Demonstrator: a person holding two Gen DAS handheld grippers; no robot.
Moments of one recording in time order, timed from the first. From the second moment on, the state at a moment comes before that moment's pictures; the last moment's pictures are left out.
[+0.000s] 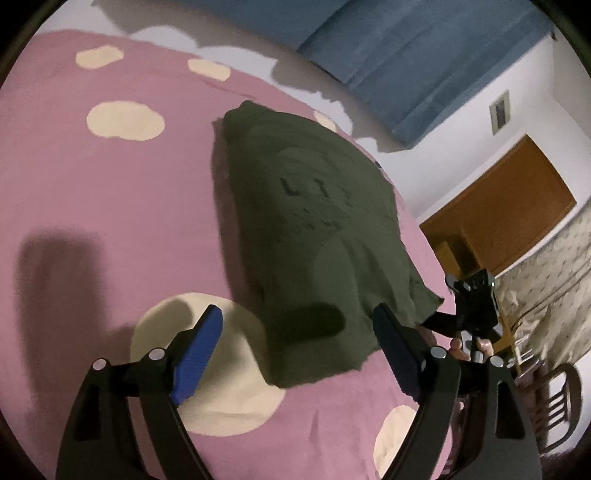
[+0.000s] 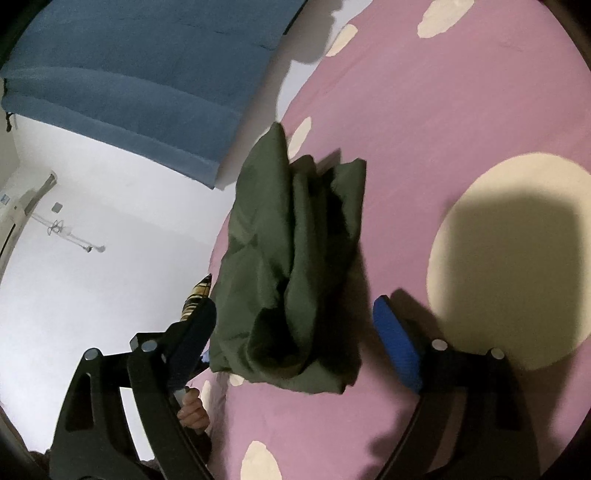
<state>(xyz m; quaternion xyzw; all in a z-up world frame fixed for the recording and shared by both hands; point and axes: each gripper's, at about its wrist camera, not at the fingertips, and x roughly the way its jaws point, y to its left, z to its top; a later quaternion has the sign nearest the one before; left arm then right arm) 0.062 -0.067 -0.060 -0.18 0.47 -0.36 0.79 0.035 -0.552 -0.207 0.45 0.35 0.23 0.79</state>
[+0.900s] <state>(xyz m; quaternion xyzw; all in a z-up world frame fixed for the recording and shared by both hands) 0.186 -0.103 -0.094 -0.21 0.52 -0.39 0.73 0.198 -0.538 -0.213 0.46 0.43 0.26 0.73</state>
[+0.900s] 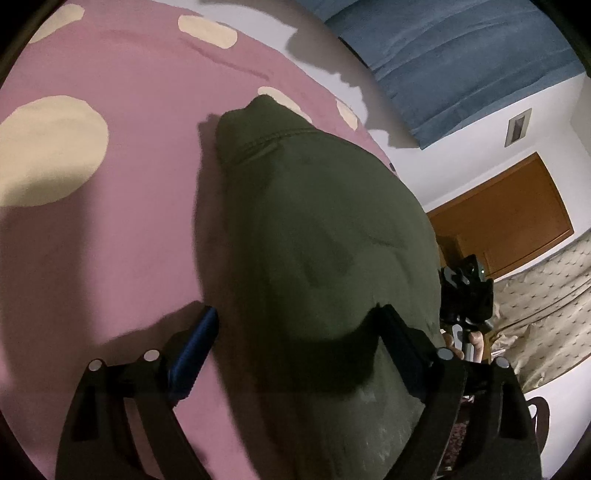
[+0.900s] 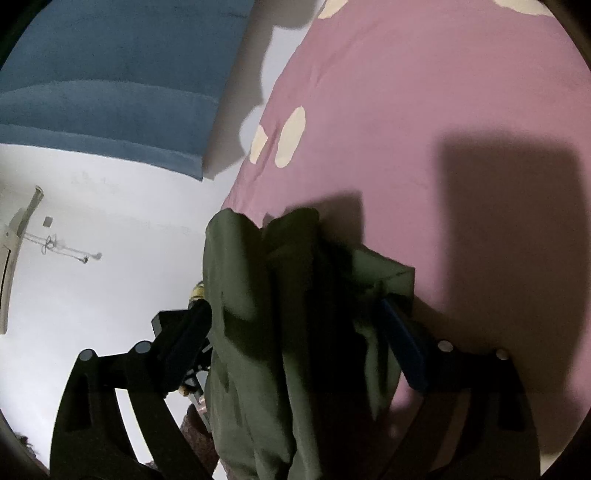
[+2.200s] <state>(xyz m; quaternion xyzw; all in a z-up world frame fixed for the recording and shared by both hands) 0.234 -0.082 -0.076 -0.12 0.50 -0.33 0.79 0.242 -0.511 -0.186 0.39 0.41 0.28 0.78</state>
